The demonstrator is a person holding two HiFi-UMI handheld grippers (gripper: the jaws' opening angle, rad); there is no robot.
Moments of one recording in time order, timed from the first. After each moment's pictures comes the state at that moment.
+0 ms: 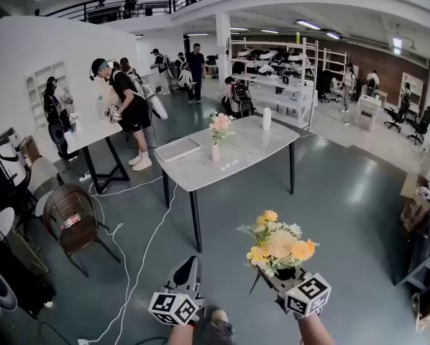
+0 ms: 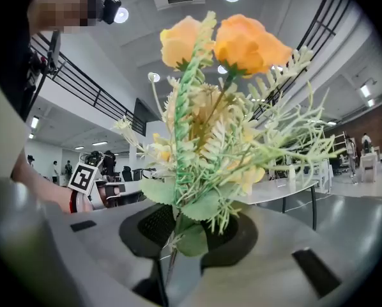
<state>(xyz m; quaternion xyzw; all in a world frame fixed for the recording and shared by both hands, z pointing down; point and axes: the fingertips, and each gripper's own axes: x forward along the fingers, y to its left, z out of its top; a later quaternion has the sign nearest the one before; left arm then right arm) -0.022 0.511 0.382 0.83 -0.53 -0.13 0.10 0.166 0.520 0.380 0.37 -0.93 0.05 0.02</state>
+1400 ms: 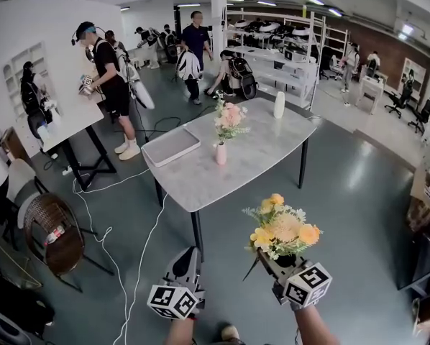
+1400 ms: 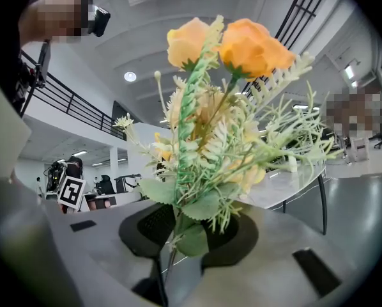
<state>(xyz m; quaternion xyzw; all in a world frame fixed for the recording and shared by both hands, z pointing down) -0.100 0.238 0.409 0.83 -0.52 -0.12 0.14 0.088 0.239 0.399 0.41 -0.90 0.11 0.00</state>
